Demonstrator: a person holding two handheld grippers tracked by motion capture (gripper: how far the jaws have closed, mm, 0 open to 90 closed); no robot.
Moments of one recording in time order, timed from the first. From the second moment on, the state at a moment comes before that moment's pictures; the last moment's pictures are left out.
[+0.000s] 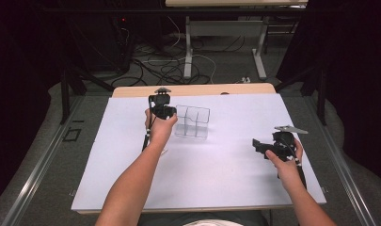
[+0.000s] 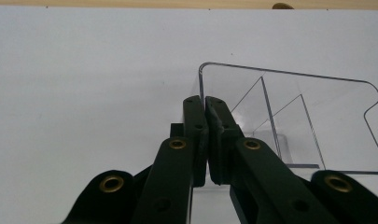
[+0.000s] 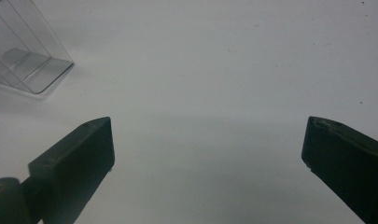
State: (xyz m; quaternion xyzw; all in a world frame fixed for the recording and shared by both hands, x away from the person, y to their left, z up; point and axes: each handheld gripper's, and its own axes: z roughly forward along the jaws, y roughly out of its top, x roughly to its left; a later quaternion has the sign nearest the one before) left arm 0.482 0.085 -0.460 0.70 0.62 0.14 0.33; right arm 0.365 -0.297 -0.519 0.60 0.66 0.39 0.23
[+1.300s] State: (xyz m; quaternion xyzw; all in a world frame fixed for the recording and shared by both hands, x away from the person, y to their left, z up) left arm 0.436 0.090 -0.464 0.70 0.62 0.08 0.34; right arm 0.367 -0.297 -0.521 0.60 0.66 0.39 0.22
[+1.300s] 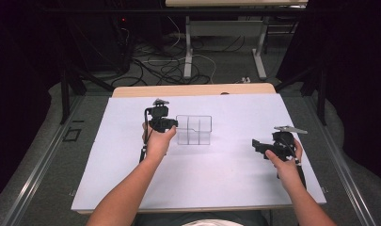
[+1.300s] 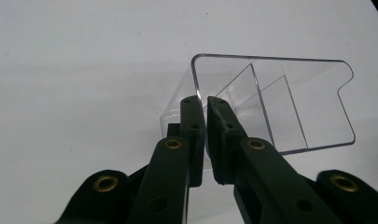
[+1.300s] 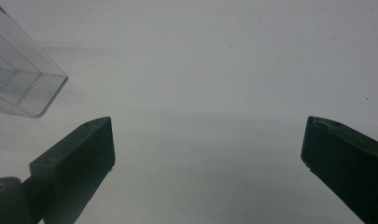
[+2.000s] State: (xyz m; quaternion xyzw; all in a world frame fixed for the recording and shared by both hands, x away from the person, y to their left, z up) left arm 0.428 0.080 -0.465 0.71 0.60 0.06 0.36; right arm 0.367 -0.296 -0.522 0.60 0.67 0.38 0.22
